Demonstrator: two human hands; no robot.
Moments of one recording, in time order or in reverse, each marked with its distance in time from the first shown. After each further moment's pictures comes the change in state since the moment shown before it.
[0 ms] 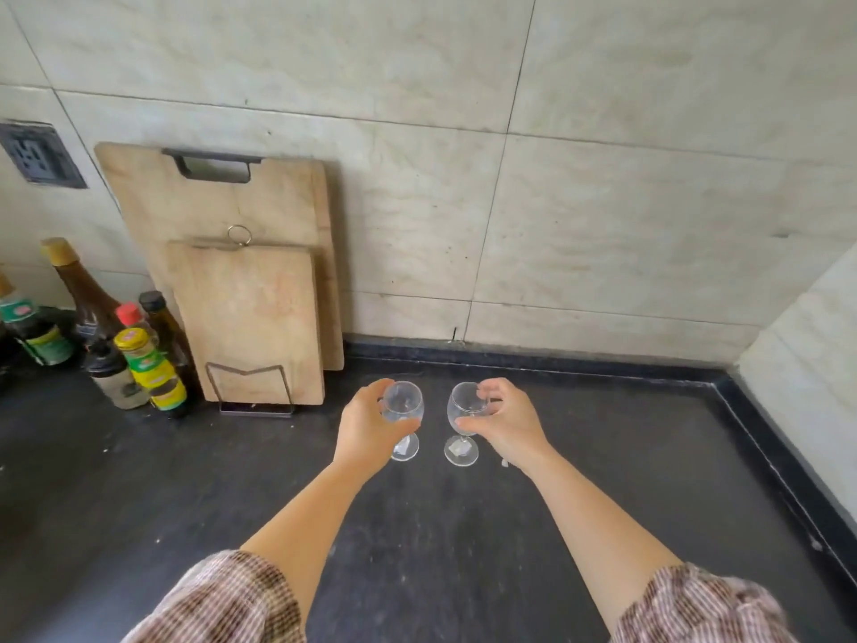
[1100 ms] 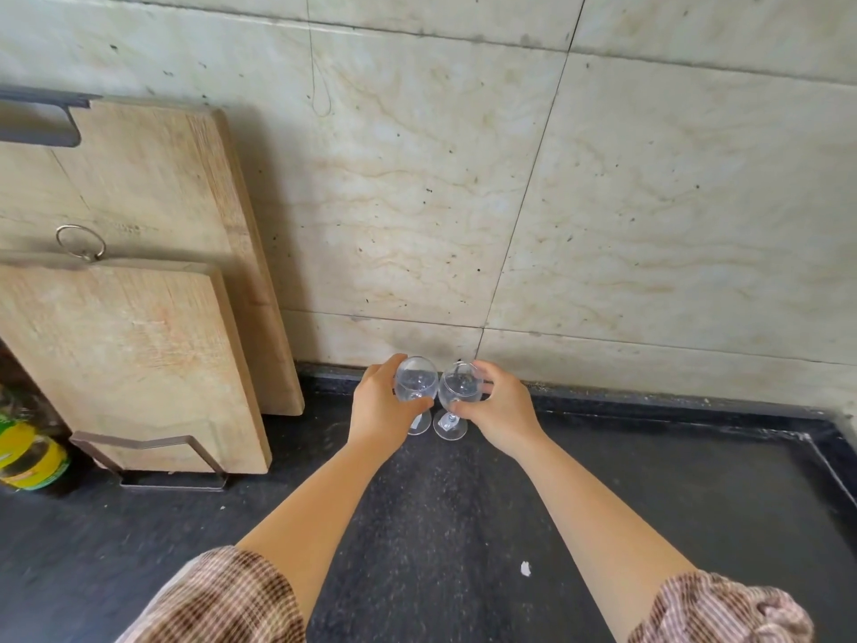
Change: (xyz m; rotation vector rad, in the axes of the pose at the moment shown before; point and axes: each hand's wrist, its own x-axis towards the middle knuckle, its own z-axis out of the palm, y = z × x) left_hand 0.194 -0.017 0.079 0.093 0.055 0.027; right_hand 0.203 0.028 0.022 -0.101 -0.021 -0.045
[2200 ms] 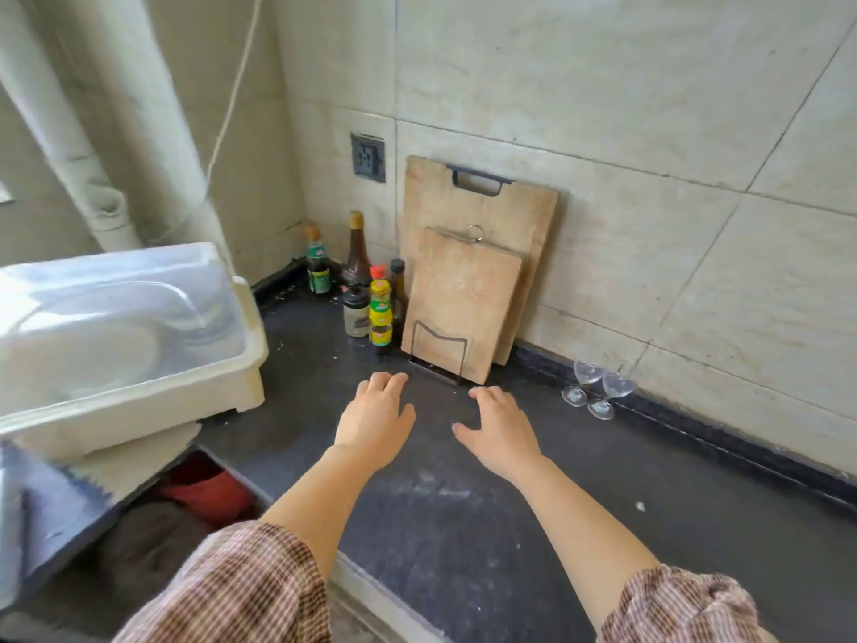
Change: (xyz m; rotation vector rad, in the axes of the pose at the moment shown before) left_hand -0.333 -0.050 -0.252 0.569 0.278 -0.142; right_hand -0.293 -0.132 0.130 -0.594 -0.295 -0.570
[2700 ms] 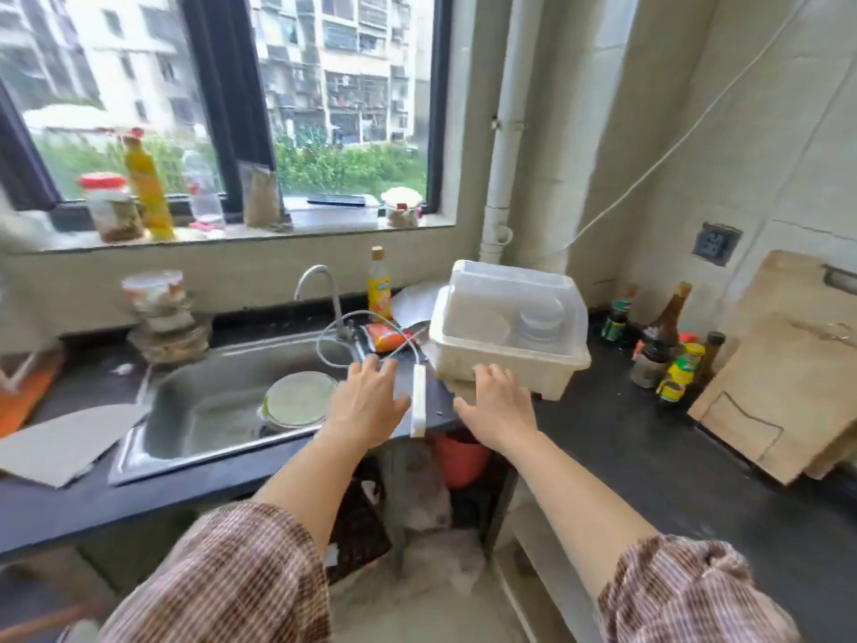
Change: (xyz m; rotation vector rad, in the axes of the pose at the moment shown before) left_hand -0.355 -0.253 -0.230 0.244 0.352 -0.533; right_hand -0.193 -0.402 0.102 -0.151 -0.016 -0.648
